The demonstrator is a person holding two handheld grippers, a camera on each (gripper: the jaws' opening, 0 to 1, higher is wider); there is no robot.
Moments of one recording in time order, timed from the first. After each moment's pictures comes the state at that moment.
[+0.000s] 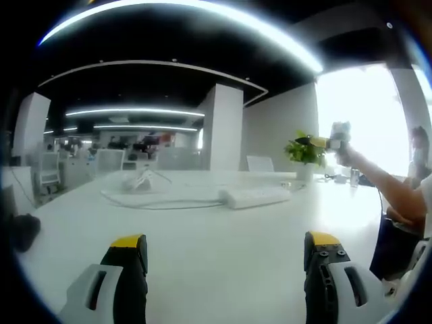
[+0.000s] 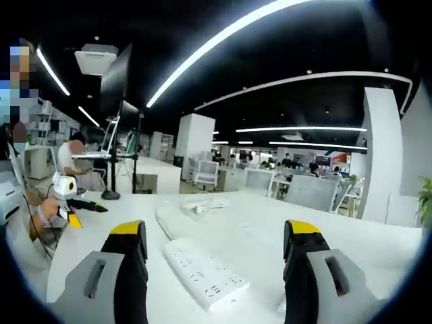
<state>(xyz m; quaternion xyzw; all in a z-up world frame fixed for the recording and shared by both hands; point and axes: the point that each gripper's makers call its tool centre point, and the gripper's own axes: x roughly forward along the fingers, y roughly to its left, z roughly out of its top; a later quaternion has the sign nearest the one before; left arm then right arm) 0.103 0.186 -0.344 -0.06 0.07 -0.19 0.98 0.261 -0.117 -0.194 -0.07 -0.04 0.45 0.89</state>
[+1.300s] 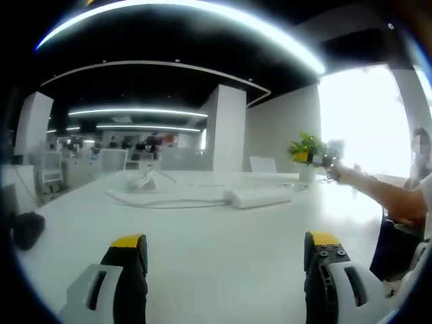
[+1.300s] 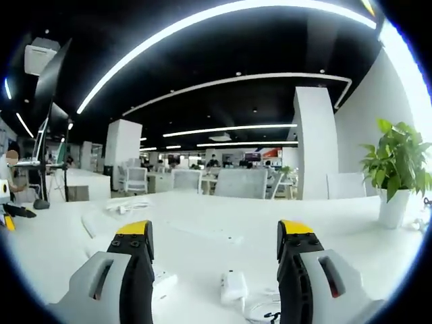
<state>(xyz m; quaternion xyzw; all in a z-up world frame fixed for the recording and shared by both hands) 0.100 0.197 -0.344 -0.06 0.07 -0.17 0.98 0.353 -0.203 -0.237 -0.02 -0.04 0.22 0.97</state>
